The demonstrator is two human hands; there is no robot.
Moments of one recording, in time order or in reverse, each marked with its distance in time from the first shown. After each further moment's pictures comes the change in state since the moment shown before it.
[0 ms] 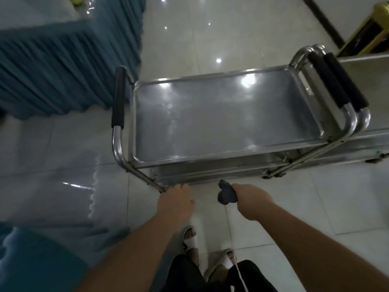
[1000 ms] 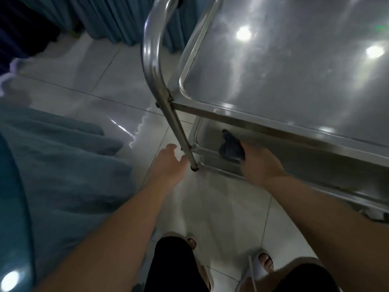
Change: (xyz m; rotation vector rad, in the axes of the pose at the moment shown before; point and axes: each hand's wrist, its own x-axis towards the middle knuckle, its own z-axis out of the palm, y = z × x) left_hand 0.175 -0.200 0.199 -0.729 0.416 -0.601; right_hand 0.316 -0.122 0.120 -0.071 0.232 -0.551
